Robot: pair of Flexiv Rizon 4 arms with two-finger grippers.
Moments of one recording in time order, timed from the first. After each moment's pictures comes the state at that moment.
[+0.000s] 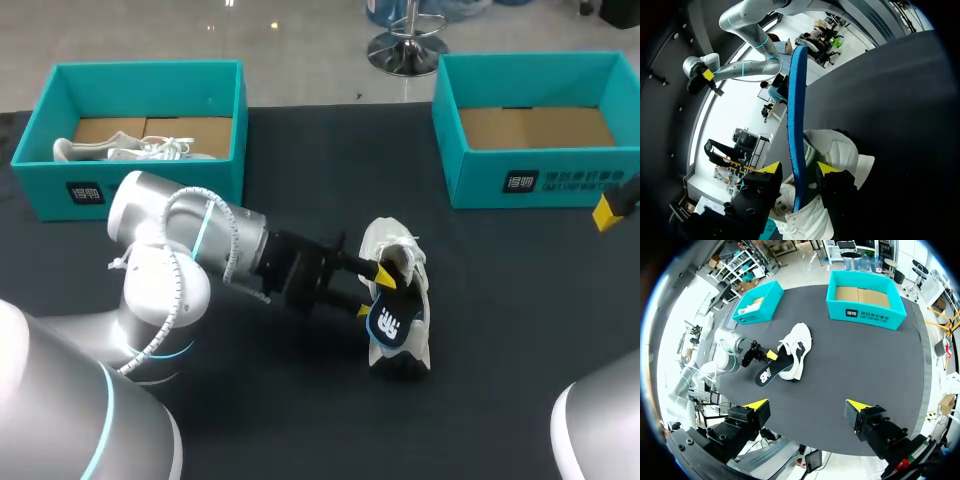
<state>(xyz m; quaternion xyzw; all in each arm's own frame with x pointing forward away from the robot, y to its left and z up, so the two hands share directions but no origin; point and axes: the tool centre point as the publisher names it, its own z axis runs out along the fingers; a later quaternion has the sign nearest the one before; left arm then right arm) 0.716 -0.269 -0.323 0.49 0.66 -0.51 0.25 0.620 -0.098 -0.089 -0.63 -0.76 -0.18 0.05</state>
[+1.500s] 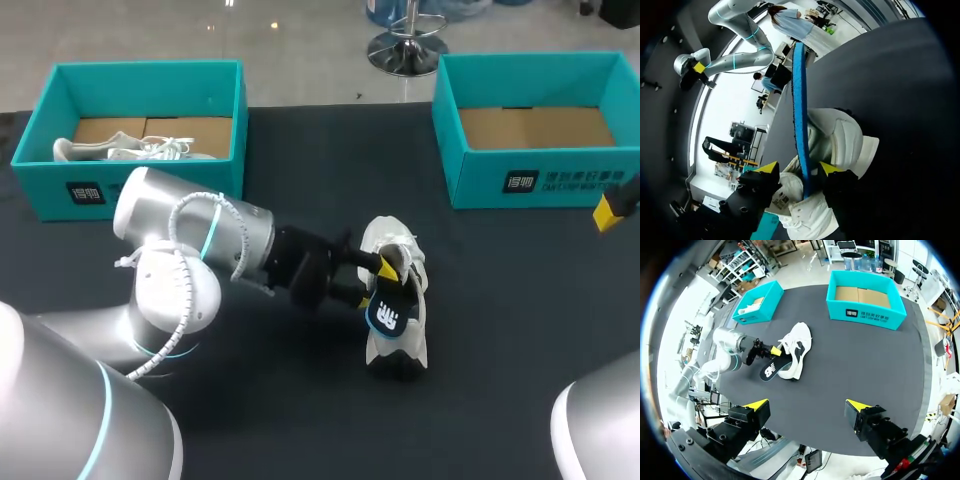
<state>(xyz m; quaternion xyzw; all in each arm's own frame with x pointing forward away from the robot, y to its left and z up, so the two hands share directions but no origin) 0.739 -0.272 -0.332 0.50 0.67 -0.46 0.28 0.620 -0.098 -0.090 -0.63 -0.76 -0.18 0.05</state>
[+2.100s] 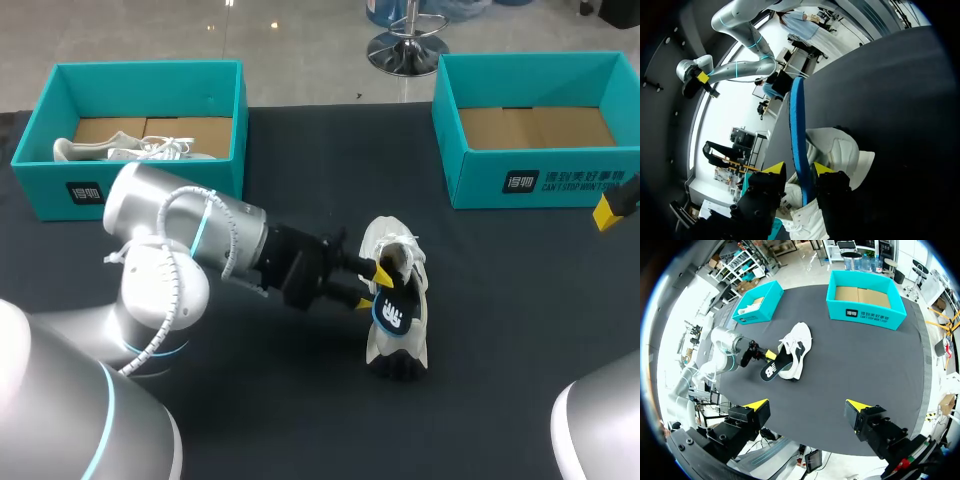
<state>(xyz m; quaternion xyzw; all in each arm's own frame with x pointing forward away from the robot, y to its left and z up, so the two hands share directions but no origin) 0.718 -0.268 -0.318 0.52 0.66 -0.48 0.27 0.620 -0.098 -0.089 -0.63 -0.76 -0.18 0.05</state>
